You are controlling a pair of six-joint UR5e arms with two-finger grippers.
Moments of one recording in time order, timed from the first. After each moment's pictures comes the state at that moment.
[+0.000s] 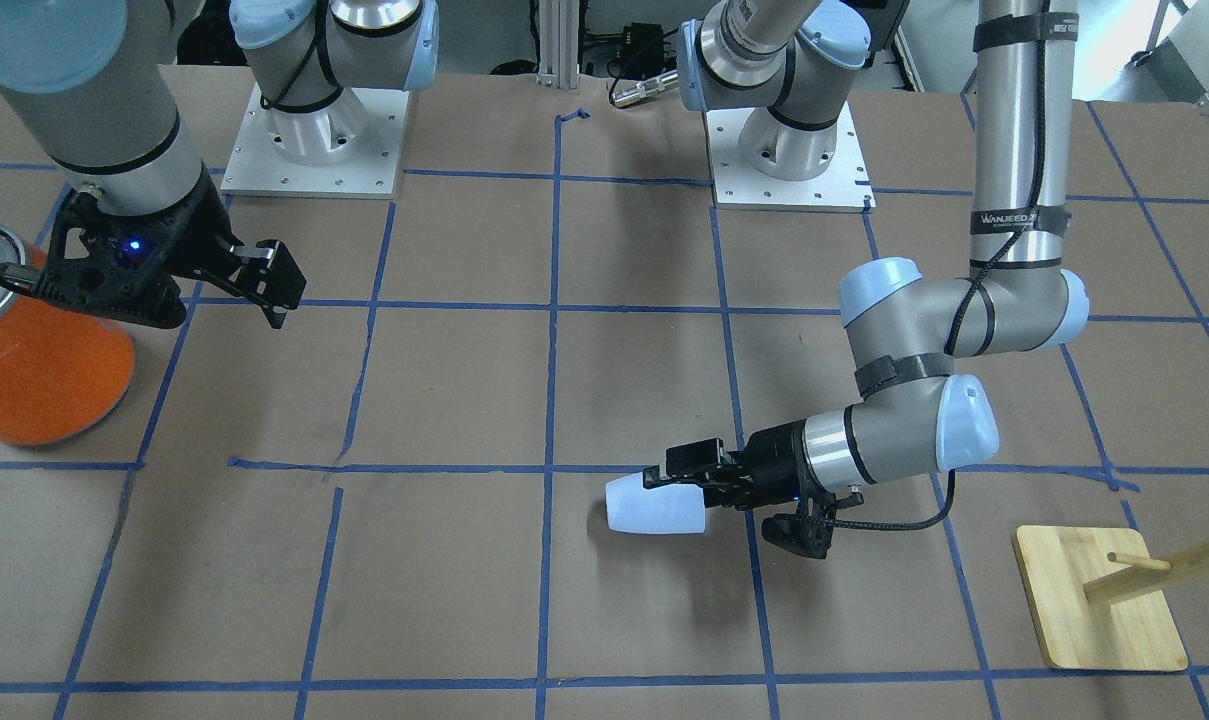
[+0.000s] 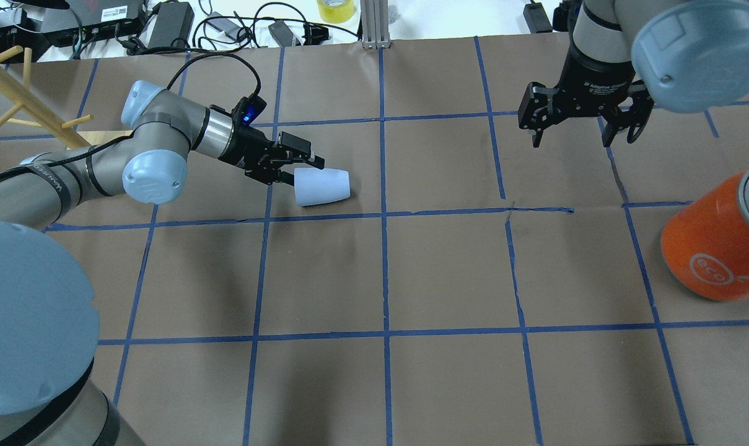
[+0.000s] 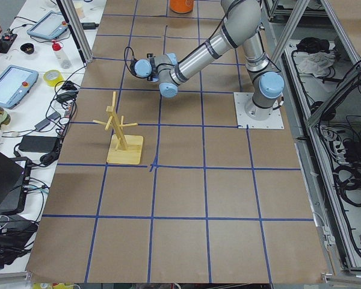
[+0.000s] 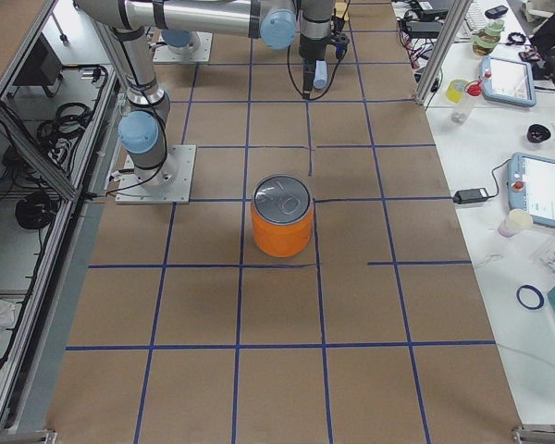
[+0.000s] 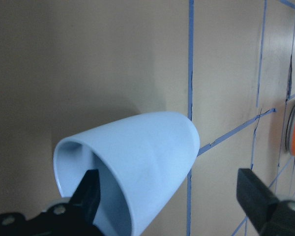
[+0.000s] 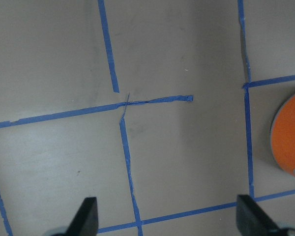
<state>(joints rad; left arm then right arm) -1.43 -2.10 -1.79 -1.02 0.72 0.22 1.53 -1.49 1.58 -1.63 -1.66 0.11</state>
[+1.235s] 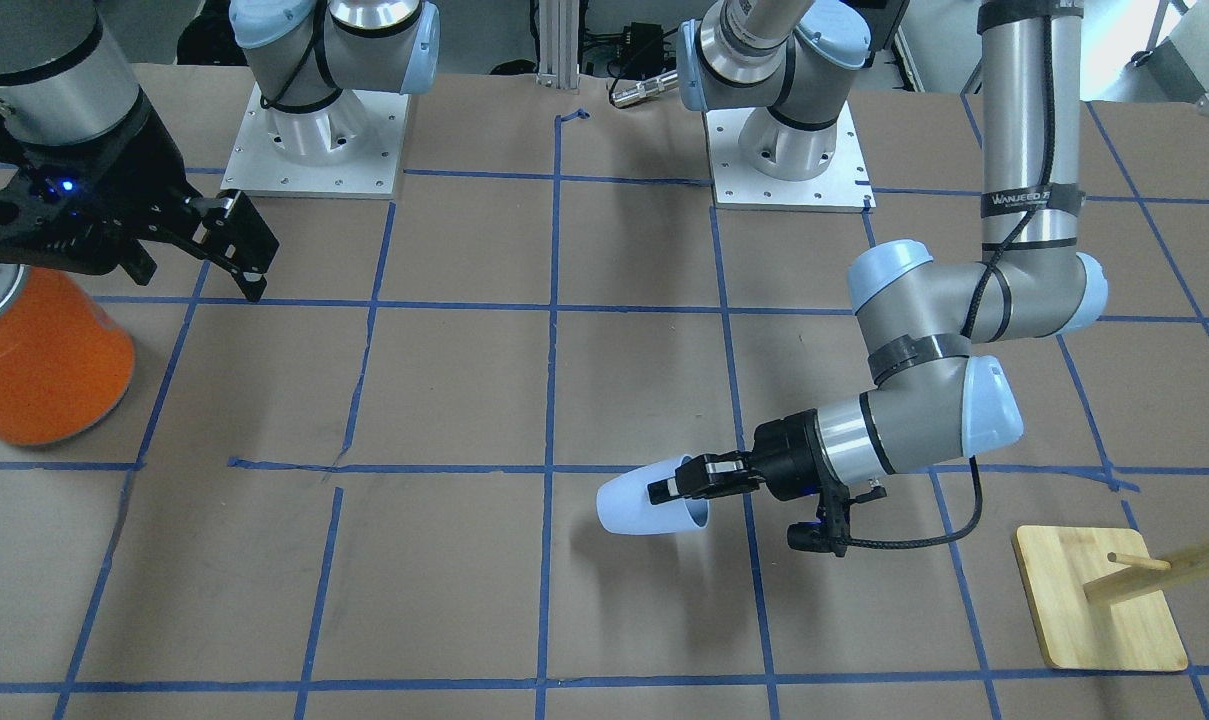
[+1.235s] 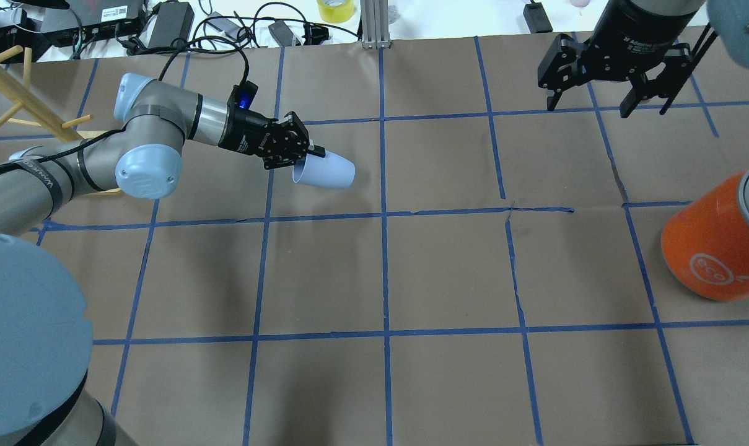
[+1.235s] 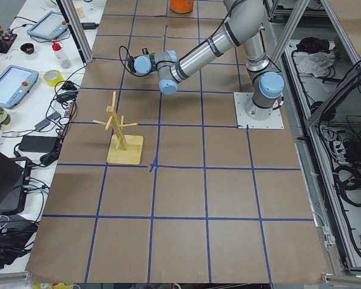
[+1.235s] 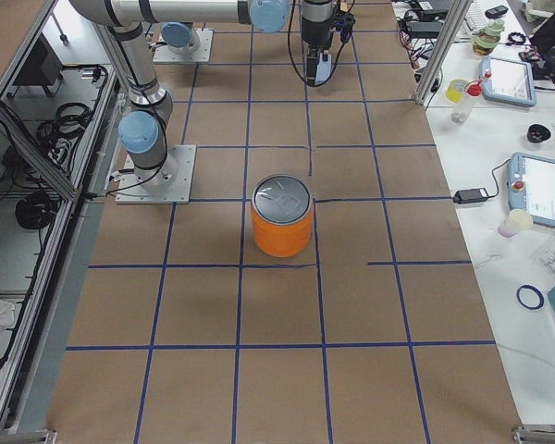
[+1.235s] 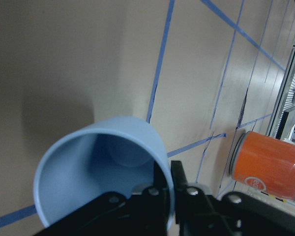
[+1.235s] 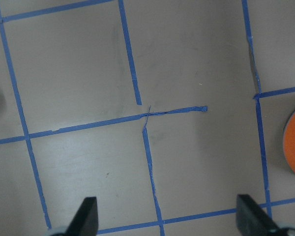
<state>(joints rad) -1.42 -2.04 -1.76 -1.01 0.67 -0.07 1.50 -1.52 1.51 -1.58 -1.56 0.10</state>
